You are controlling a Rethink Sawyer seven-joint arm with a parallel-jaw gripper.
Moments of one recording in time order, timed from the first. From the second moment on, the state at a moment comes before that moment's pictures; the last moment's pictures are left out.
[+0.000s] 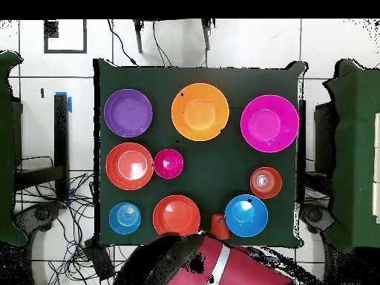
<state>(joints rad) -0.34 -0.43 -0.24 2.18 -0.43 -0.15 2.32</state>
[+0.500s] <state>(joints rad) -0.34 -0.44 -0.23 2.18 -0.43 -0.14 2.32</state>
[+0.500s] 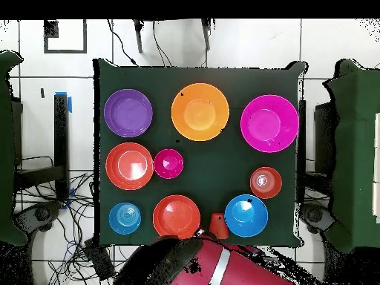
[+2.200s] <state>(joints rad) -0.36 -0.51 -0.15 2.10 -0.43 0.02 2.32</state>
